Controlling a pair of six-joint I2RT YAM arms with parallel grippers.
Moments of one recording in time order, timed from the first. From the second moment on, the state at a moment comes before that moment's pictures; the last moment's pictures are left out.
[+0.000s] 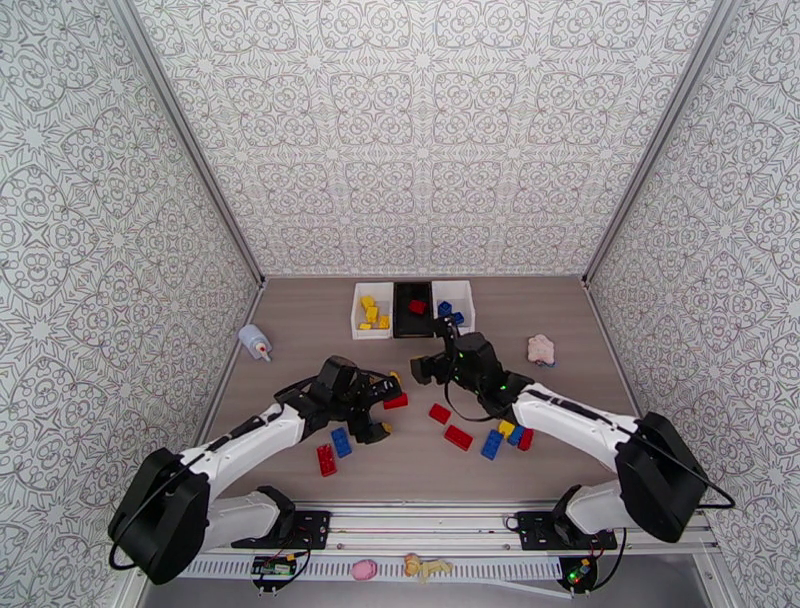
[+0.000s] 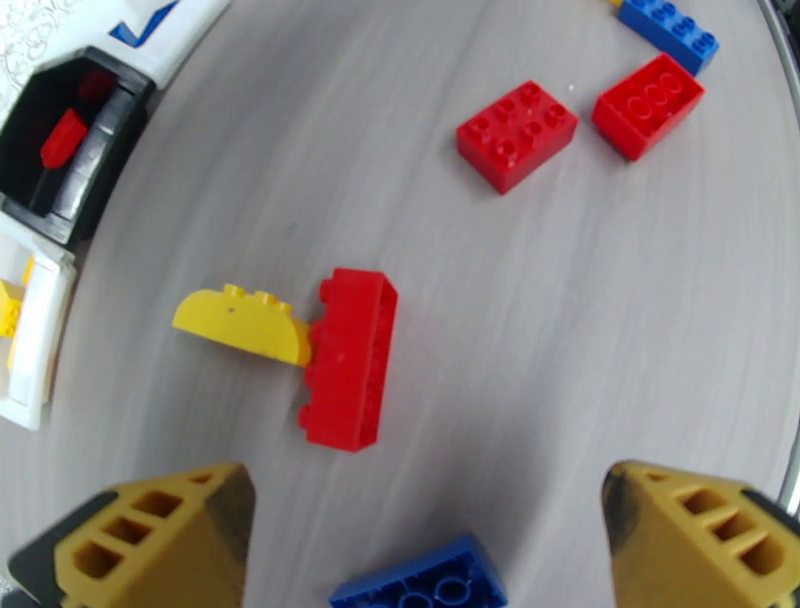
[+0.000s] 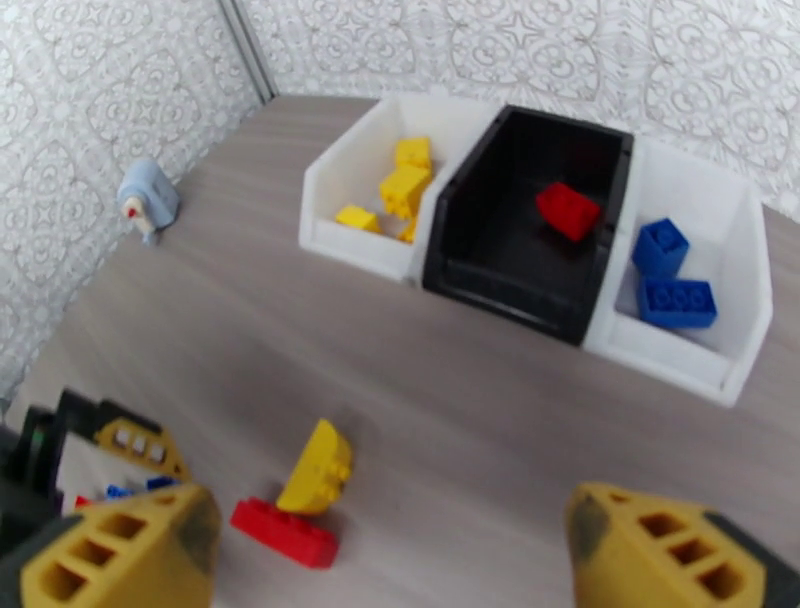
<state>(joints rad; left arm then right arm) -0.52 1.30 0.66 -0.32 0.36 0.63 0.71 1.36 0.80 0.10 0.03 0.29</state>
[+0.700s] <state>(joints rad) -0.59 1.67 0.92 -0.45 0.23 0.65 0.71 1.15 0.69 -0.01 0.11 0.33</state>
